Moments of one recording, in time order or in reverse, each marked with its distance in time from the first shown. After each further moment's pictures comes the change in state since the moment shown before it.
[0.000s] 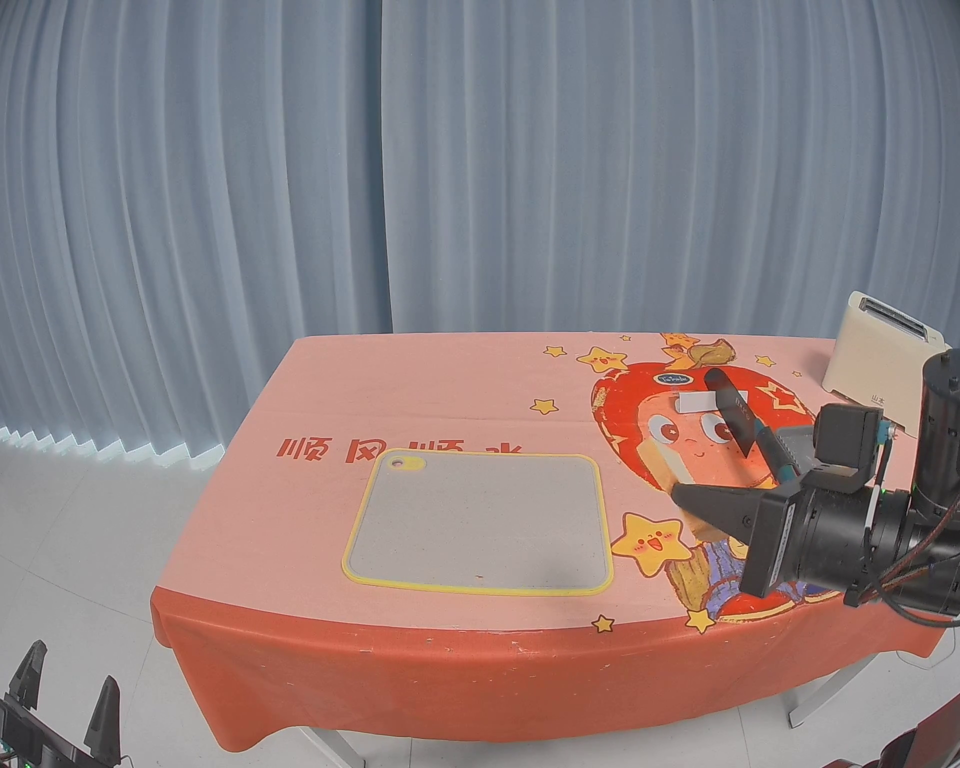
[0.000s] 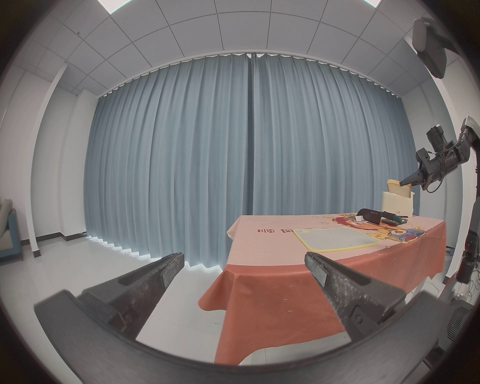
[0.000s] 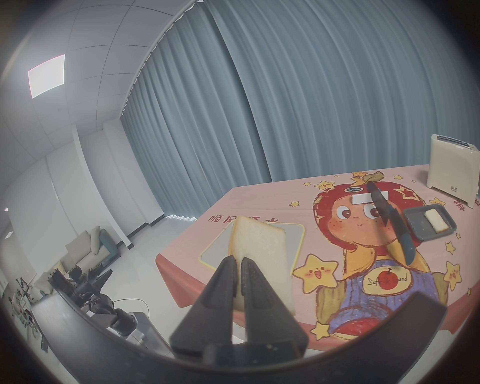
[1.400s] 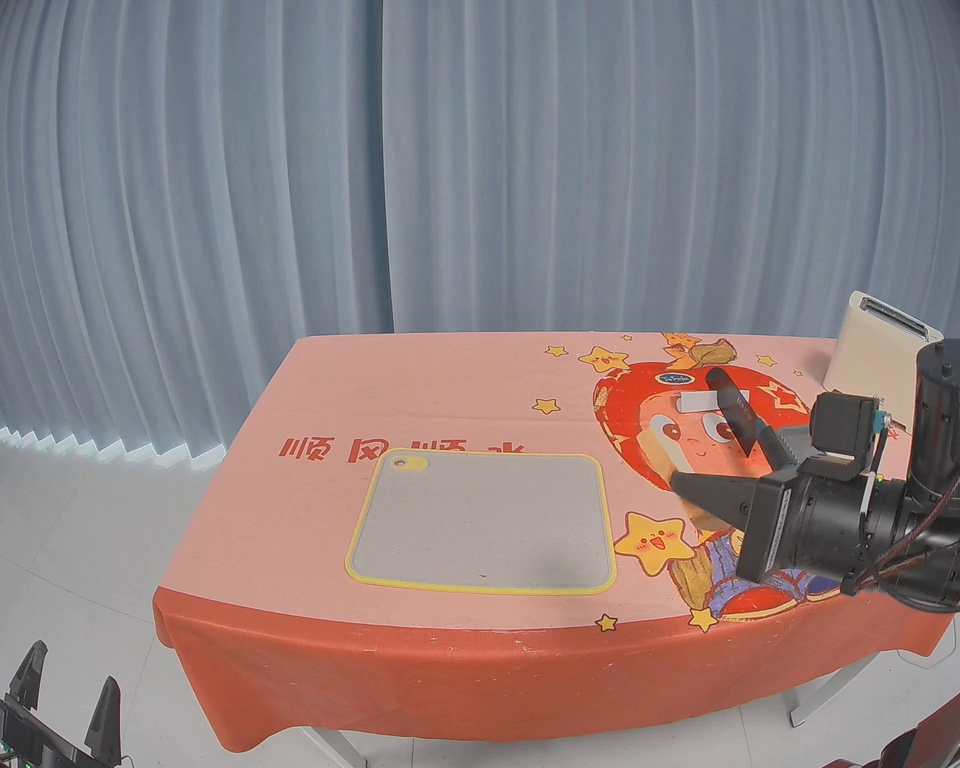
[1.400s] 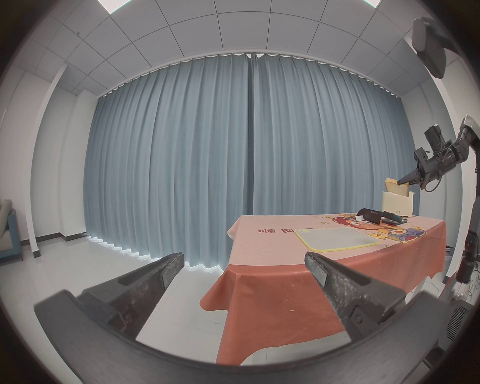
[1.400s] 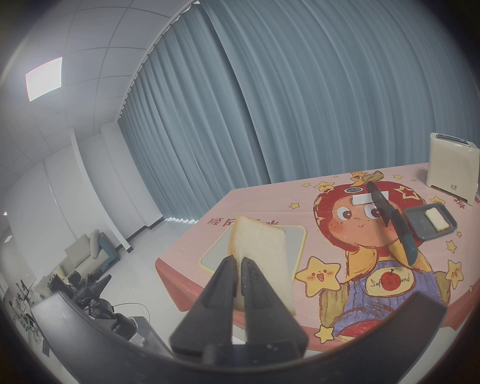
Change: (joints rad) left arm 0.000 0.000 0.000 0.000 -0.002 0.000; right arm -0.011 0.017 -0.020 0.000 0.000 0.009
